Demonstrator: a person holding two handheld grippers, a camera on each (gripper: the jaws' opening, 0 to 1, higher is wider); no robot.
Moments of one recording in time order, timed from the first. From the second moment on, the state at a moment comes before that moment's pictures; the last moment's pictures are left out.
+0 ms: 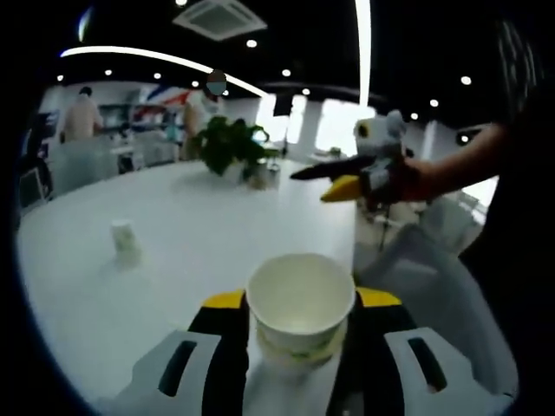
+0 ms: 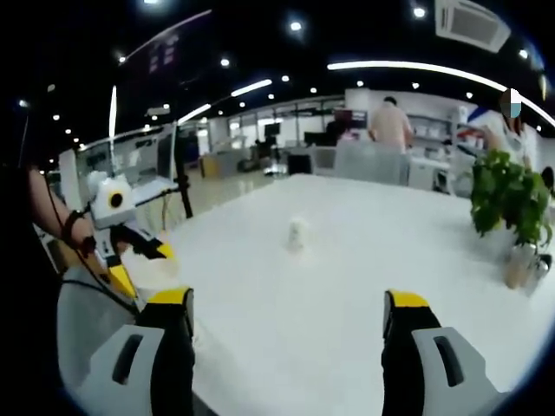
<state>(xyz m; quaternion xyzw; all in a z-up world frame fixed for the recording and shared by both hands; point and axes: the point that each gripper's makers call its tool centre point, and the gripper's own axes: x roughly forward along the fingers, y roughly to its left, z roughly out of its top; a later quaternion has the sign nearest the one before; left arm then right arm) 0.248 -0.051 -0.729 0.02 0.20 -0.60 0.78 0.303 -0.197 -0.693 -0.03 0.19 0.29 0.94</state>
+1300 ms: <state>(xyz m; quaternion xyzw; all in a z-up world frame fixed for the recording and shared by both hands) 0.250 -0.050 -0.734 0.03 0.20 -0.59 0.78 0.299 -0.200 -0.697 -0.02 0.19 0.28 0.94</state>
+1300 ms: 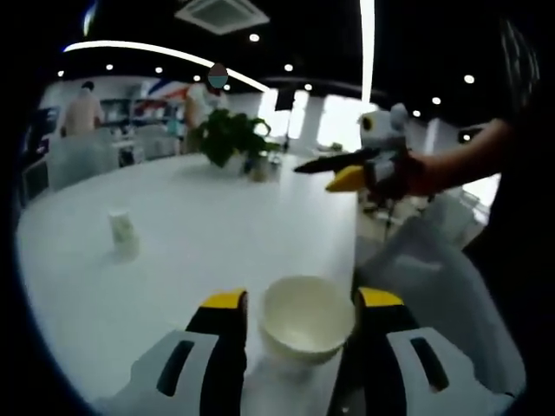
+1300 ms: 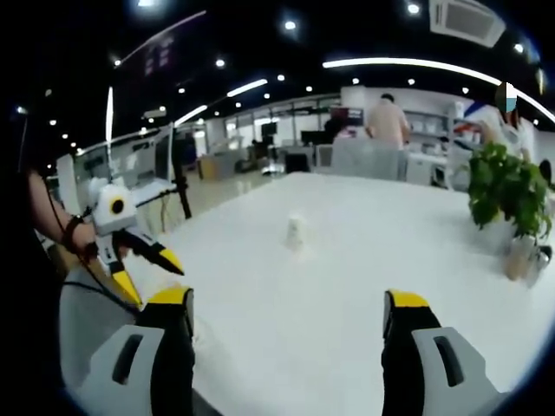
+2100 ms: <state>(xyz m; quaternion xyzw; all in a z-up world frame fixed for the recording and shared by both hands) 0.324 0.024 -0.696 0.03 0.15 -0.48 0.86 0.304 -0.196 -0.693 -0.01 0.19 0.29 0.94</state>
